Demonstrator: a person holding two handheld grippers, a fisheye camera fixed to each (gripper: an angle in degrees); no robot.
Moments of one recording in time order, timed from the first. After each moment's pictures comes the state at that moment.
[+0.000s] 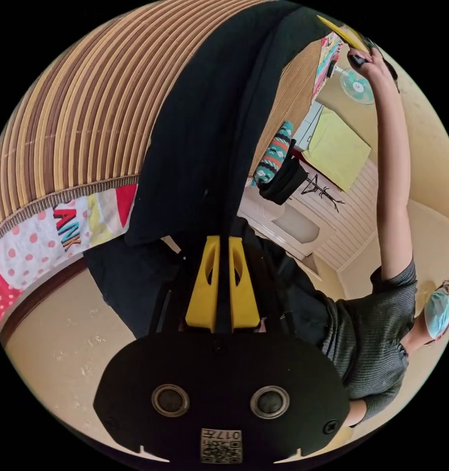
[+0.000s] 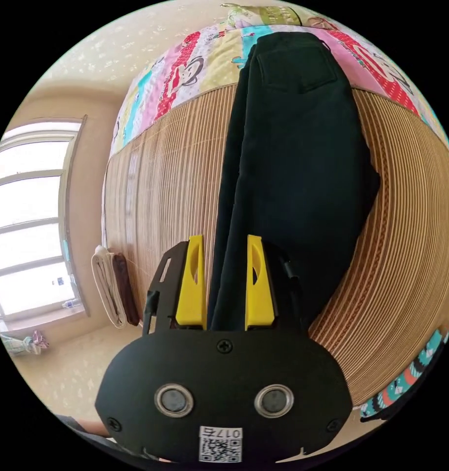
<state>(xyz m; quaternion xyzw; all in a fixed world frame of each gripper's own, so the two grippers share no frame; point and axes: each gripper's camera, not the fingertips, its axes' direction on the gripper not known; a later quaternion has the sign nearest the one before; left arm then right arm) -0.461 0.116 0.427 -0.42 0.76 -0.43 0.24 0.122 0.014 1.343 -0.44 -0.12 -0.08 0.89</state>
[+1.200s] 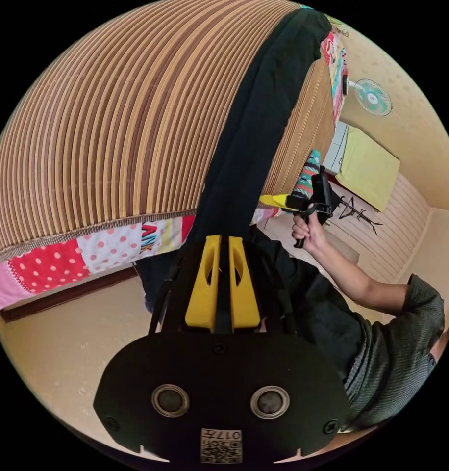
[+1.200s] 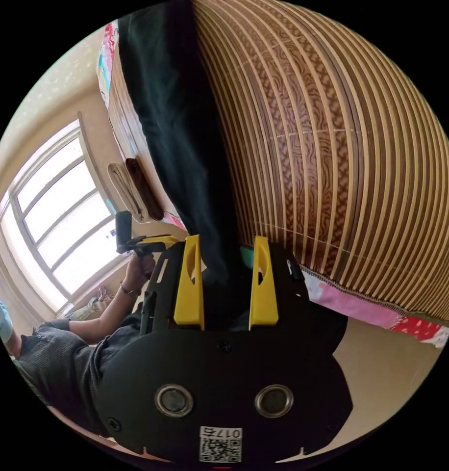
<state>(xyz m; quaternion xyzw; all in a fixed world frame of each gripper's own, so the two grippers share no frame) -0.520 0.127 0.448 -0.48 0.66 -0.41 0.40 0.384 0.228 1.165 -0.63 -0.27 0.10 0.73</state>
